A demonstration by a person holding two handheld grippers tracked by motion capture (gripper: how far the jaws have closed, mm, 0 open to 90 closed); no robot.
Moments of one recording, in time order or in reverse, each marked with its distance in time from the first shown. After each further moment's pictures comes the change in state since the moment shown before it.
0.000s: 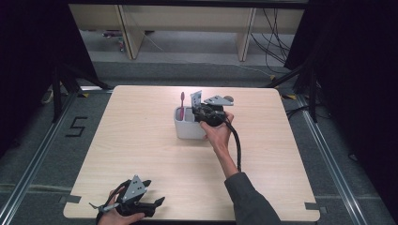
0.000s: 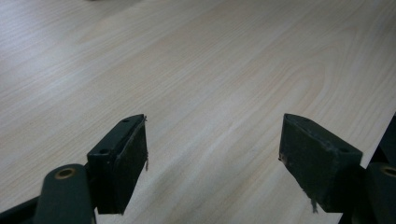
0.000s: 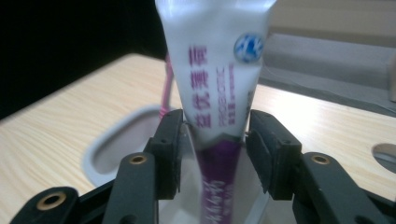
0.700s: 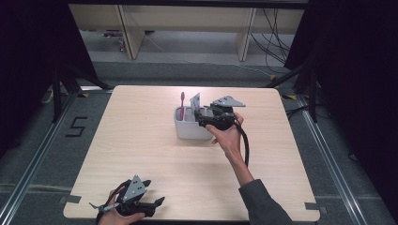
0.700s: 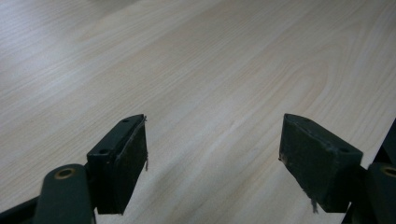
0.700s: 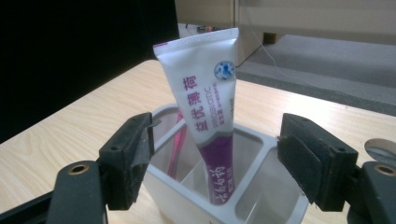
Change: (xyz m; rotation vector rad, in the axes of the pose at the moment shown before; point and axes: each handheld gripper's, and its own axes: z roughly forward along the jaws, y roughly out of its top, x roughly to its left) left arm 0.001 0.000 0.000 0.013 0.002 0.006; right arm -0.004 0.008 -0.041 -0.005 0.061 0.017
